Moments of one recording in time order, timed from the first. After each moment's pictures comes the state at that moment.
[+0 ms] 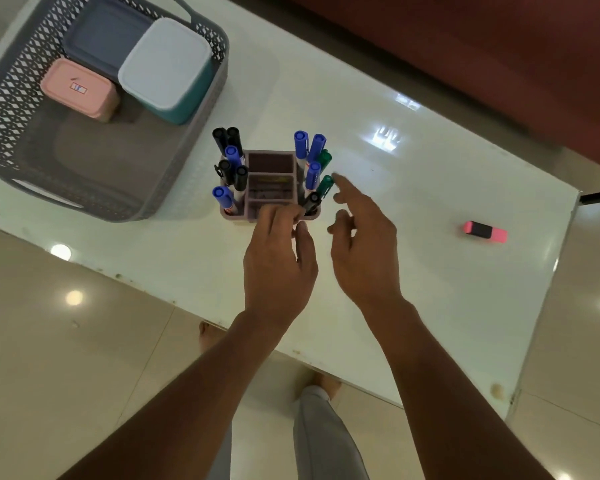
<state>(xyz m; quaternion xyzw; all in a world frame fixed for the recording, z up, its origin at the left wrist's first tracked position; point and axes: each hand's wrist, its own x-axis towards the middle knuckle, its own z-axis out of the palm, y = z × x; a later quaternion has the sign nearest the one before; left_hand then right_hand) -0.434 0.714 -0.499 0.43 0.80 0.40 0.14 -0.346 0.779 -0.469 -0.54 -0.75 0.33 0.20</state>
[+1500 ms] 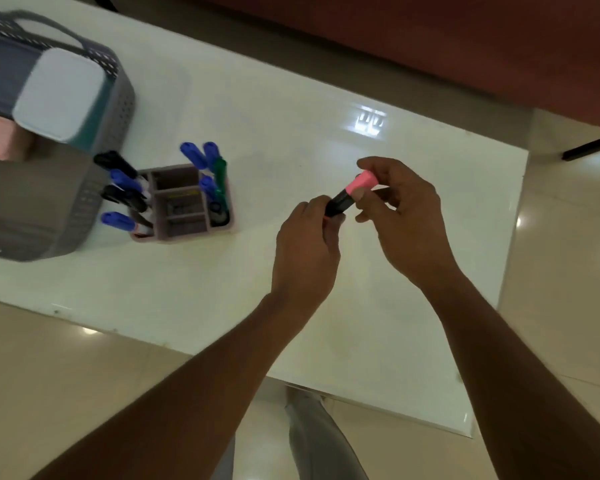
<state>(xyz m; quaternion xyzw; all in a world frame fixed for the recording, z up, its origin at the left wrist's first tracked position) -0.325 0.797 -0.489 0.48 0.76 0.34 0.27 -0.219 0.866 -0.444 -0.56 -0.63 0.47 0.26</state>
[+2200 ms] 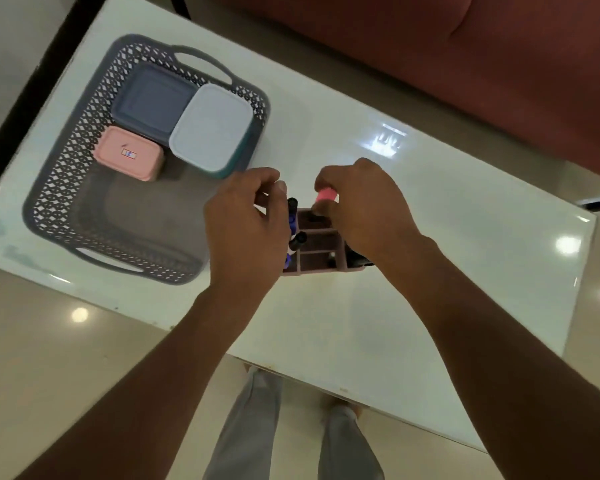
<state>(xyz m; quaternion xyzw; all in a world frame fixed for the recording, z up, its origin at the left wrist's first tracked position) -0.580 0.766 -0.427 0.36 0.81 0.42 0.20 -0.468 0.863 -0.415 -0.48 -0.85 0.21 -0.06</state>
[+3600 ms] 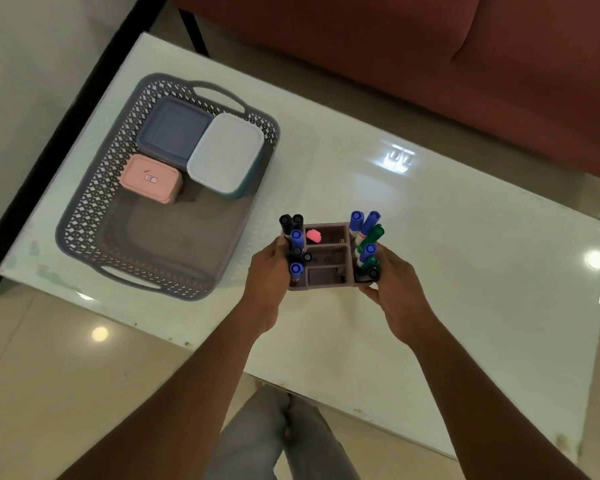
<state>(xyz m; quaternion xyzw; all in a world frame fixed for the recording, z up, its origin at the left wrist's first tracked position) -0.569 0.751 -0.472 0.06 0.70 0.40 0.59 -0.408 0.812 -0.462 -0.65 -0.38 0.64 0.14</state>
